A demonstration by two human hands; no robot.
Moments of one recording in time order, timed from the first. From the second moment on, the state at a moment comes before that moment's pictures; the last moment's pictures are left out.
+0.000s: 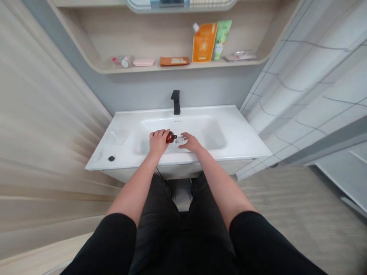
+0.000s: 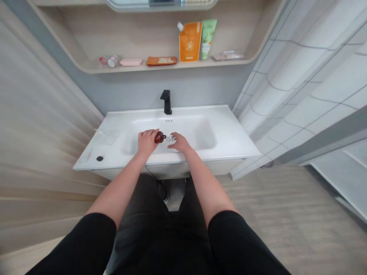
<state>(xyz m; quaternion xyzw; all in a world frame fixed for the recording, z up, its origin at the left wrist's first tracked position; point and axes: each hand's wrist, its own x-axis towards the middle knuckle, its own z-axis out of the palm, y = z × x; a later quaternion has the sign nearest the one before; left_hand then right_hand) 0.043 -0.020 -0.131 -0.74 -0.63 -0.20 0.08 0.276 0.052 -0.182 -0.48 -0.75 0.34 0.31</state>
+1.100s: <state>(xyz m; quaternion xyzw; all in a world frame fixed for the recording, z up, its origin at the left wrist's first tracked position) 0.045 -0.023 -0.126 -0.74 -0.64 -0.20 0.07 0.276 0.049 -0.178 -0.49 -0.75 0.34 0.30</state>
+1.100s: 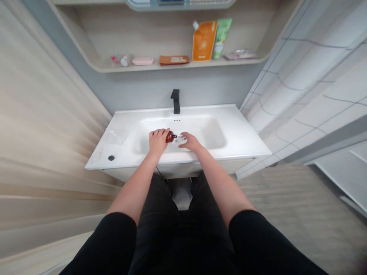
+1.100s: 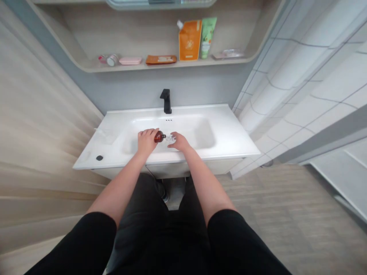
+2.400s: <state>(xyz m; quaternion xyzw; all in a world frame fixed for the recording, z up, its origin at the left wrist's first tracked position) 0.045 -0.026 -0.123 -0.74 -0.64 -0.20 0.07 0.276 0.051 -0.181 -0.49 -0.74 0.34 0.30</state>
